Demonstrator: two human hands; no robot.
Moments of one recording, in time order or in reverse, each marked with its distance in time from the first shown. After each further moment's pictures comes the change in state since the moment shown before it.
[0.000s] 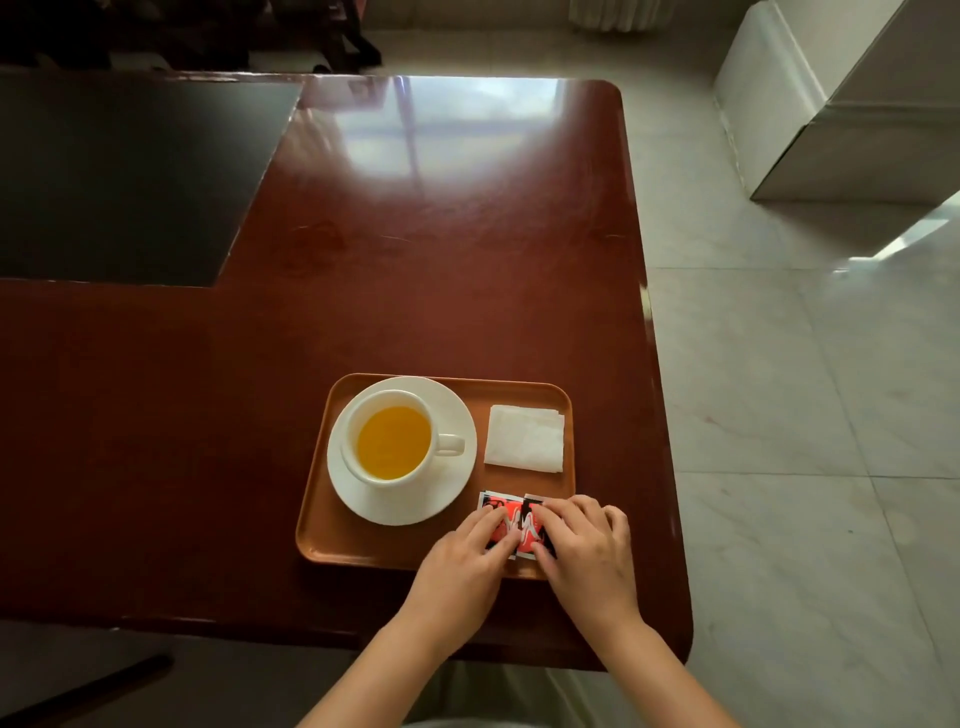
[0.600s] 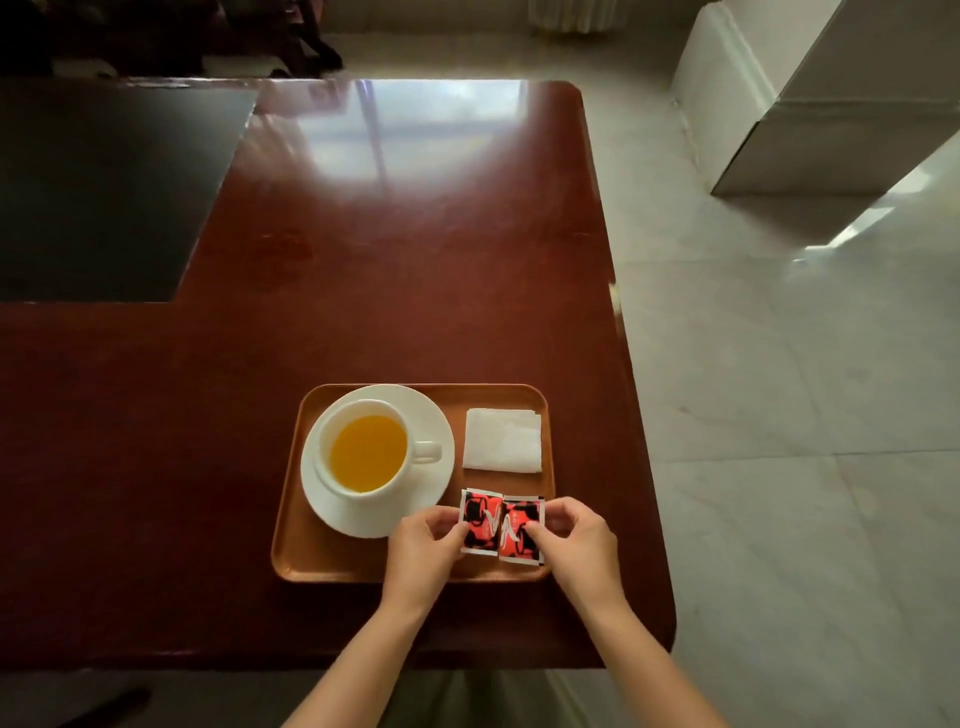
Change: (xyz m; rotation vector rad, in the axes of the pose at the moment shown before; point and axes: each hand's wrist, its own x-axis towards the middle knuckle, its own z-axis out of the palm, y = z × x) left_hand 0.021 -0.016 0.001 -0.942 0.125 -0.819; right_hand 0.012 0.000 -0.008 0.800 -0.129 0.685
